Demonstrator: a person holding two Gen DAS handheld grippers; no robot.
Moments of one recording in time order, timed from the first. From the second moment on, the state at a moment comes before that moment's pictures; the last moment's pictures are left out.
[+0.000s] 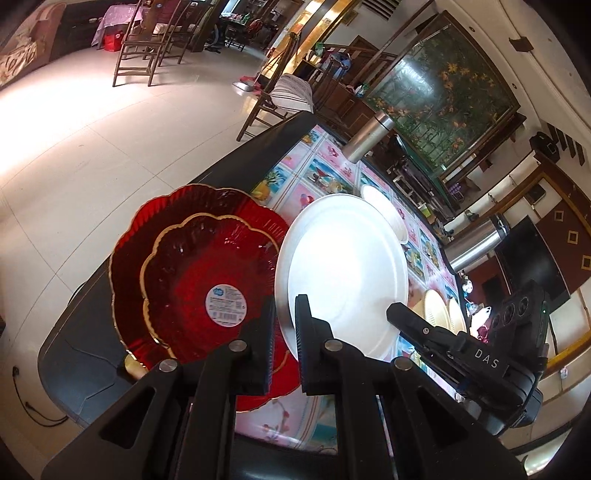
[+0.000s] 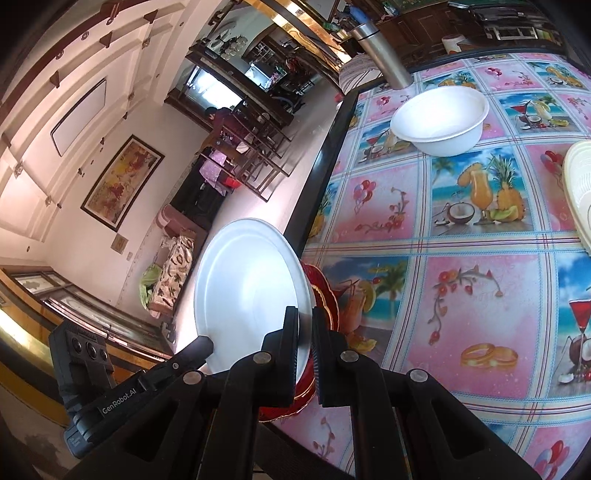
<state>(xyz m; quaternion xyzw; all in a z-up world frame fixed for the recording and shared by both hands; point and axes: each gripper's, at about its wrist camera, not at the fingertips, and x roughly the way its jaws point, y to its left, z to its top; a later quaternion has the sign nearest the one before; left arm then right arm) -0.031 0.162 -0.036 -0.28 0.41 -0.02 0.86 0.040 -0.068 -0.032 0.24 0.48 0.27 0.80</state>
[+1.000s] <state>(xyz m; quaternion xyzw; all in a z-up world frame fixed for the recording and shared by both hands) -0.037 0.195 -0.080 -0.27 0.45 0.02 0.85 0.044 -0.005 -0.089 0.18 0.56 0.27 0.77</state>
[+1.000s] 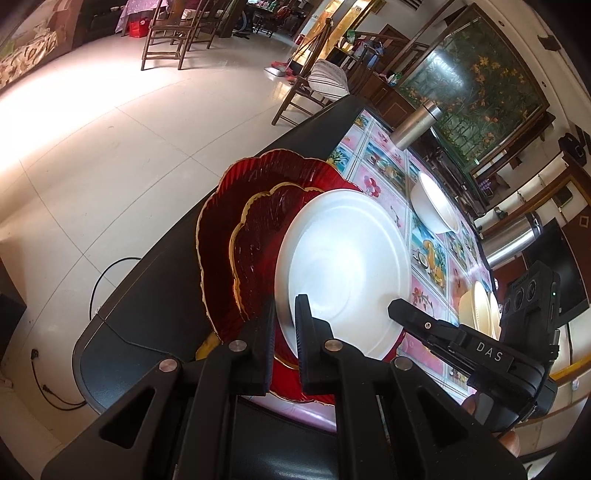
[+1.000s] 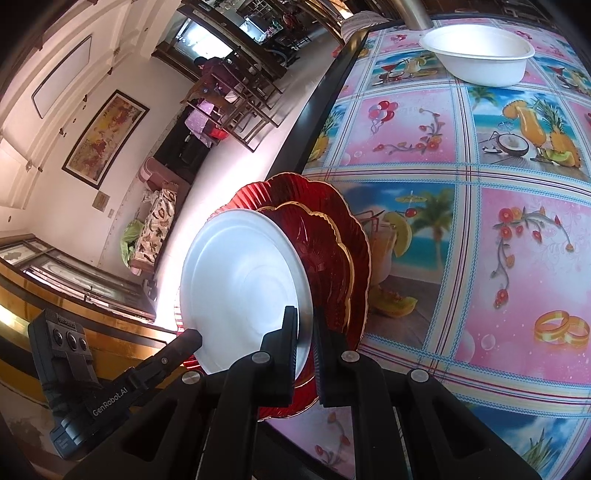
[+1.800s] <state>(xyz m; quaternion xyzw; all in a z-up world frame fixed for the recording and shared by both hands) -0.046 0.171 -0.066 -0.12 0.43 0.11 0.89 0.049 0.007 -0.099 0.16 0.57 0.27 0.76</state>
